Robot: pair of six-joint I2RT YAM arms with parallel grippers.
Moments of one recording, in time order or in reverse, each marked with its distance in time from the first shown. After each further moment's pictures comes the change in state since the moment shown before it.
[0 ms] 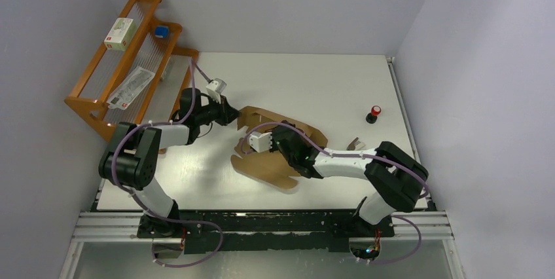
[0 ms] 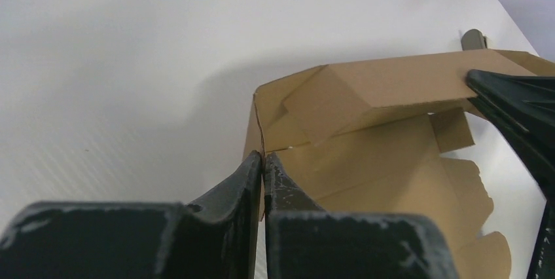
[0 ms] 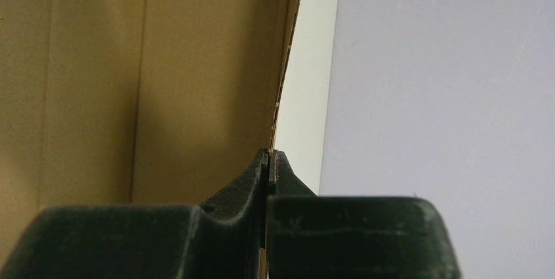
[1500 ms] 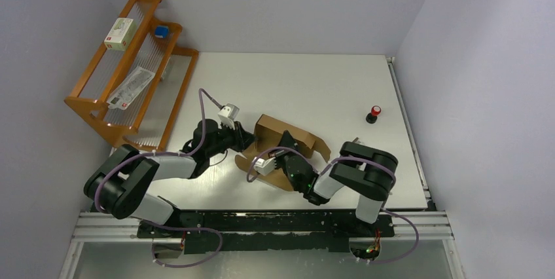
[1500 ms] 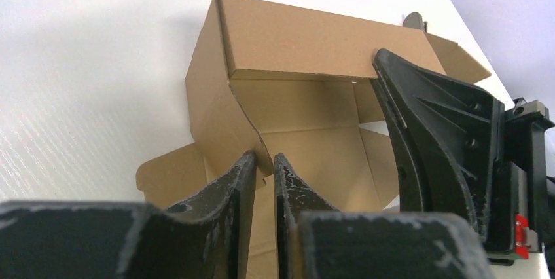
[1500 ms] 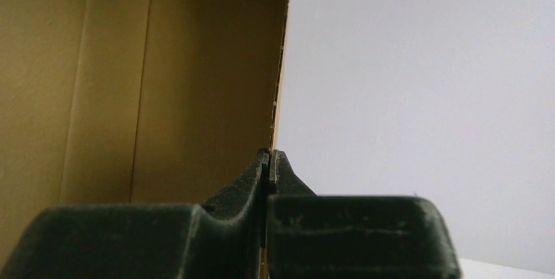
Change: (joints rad) left arm -0.341 -0.241 -0.326 0.193 -0.352 -0.252; right arm 0.130 0.212 -0.332 0.861 0.155 -0.335
